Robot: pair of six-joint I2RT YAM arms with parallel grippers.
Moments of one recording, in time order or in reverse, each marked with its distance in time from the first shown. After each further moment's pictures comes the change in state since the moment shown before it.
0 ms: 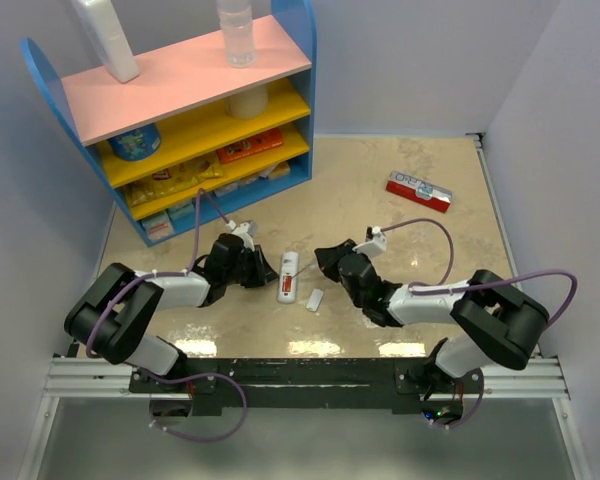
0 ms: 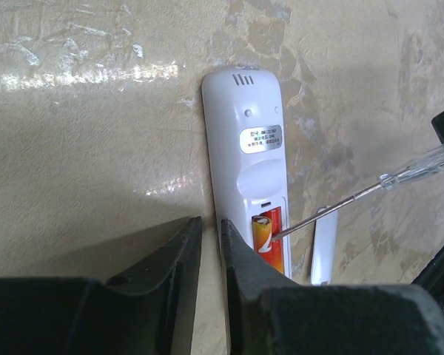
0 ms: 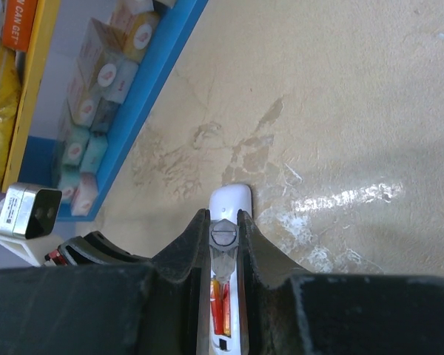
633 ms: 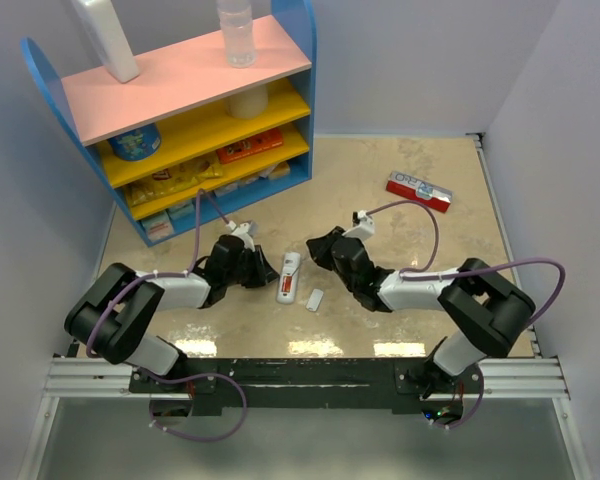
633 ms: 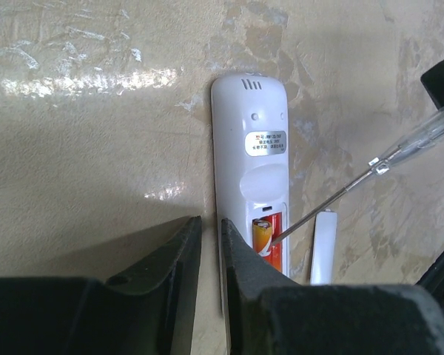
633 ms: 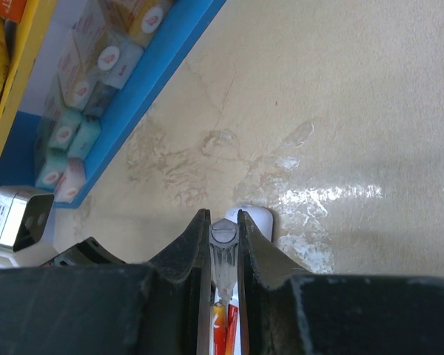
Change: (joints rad) left arm -0.008 0.002 -0.007 0.022 -0.016 -0.002; right arm -0.060 0.081 0.126 -0.031 -0.126 -0.140
